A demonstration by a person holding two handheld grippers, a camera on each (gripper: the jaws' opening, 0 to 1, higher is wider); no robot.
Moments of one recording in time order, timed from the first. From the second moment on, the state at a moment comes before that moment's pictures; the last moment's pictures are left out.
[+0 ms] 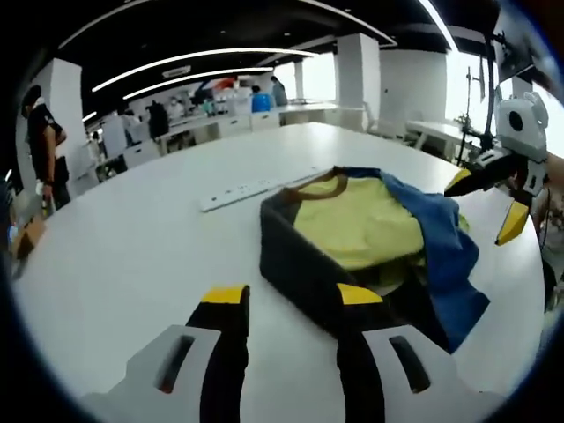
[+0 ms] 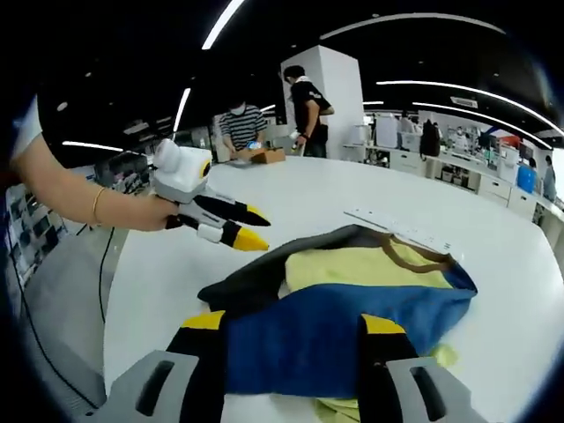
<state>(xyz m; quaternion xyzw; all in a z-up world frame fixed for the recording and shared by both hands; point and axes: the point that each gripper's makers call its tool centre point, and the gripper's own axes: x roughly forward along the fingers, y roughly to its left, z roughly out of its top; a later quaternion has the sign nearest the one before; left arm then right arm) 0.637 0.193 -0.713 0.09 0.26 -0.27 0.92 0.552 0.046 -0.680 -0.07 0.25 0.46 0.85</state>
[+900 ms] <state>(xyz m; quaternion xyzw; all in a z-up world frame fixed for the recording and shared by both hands) 0.596 0.167 -0.746 0.04 0.33 -0.29 0.90 0.495 0.068 -0.753 -0.17 0.31 0.48 0.80</state>
